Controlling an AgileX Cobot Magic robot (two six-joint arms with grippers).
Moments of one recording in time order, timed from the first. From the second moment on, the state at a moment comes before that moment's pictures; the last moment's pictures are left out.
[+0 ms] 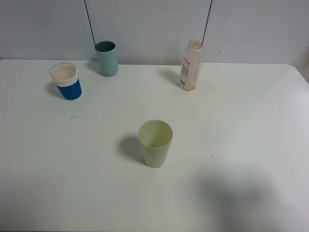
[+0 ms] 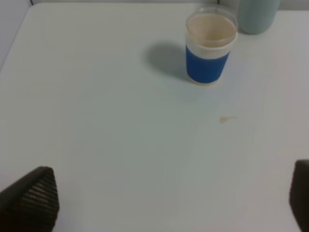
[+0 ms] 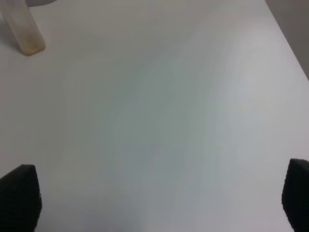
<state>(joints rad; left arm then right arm) -0.06 0.18 -0.51 0.10 0.87 -0.11 0.03 0.00 -0.49 -0.10 1.06 0.10</state>
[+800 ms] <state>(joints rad) -0.06 0.15 -0.51 0.08 1.07 -0.12 0.03 0.00 -0.49 -0.10 1.06 0.10</state>
